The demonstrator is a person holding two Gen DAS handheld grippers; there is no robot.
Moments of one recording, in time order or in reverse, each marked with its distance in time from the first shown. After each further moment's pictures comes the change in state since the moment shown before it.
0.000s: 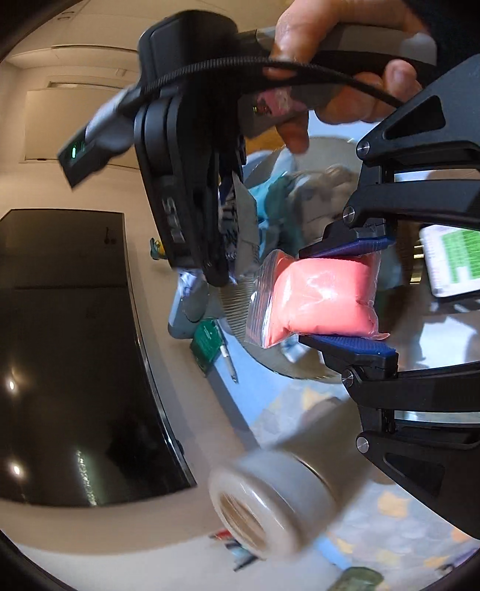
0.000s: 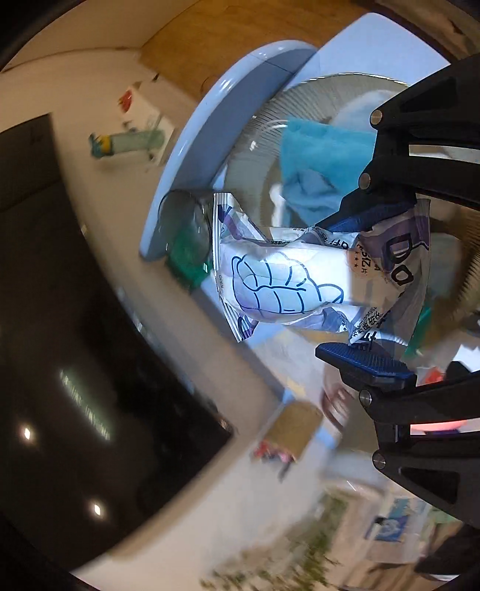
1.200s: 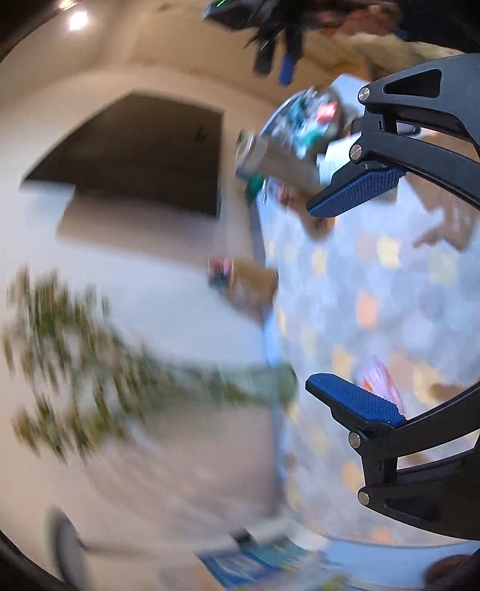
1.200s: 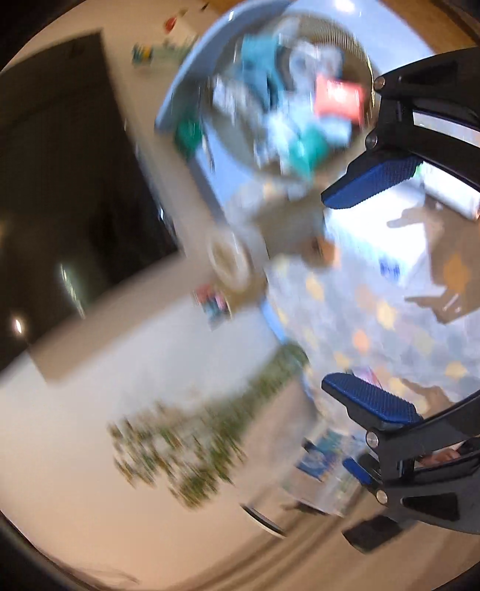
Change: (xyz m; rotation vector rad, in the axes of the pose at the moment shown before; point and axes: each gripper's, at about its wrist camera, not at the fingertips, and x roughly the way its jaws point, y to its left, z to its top) left arm -0.306 0.250 -0.175 -0.422 -0.232 0.321; right arm -0.104 0.155 -0.137 -0.274 -0.039 0.336
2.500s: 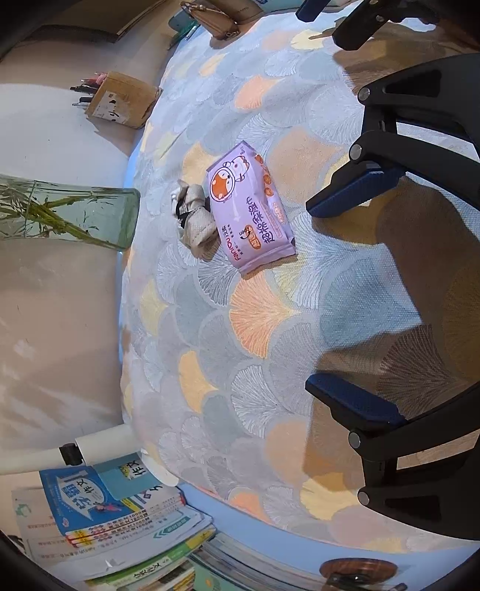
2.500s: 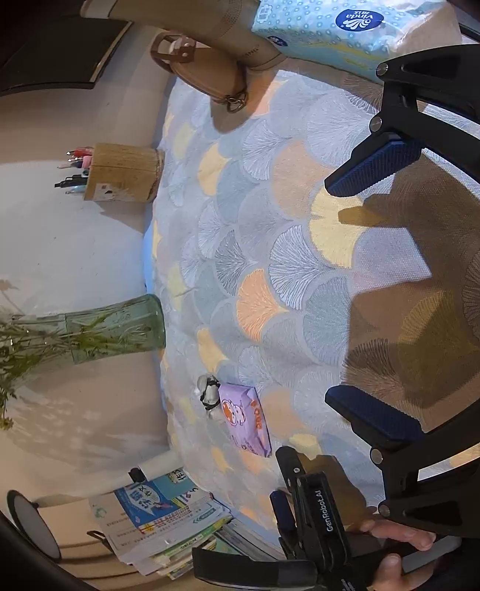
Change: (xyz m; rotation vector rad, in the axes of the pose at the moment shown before) left arm 0.105 0.107 -0.119 -0.102 0.374 0.441; right arm 0.236 0.095 -0.156 -0.413 0.207 -0.161
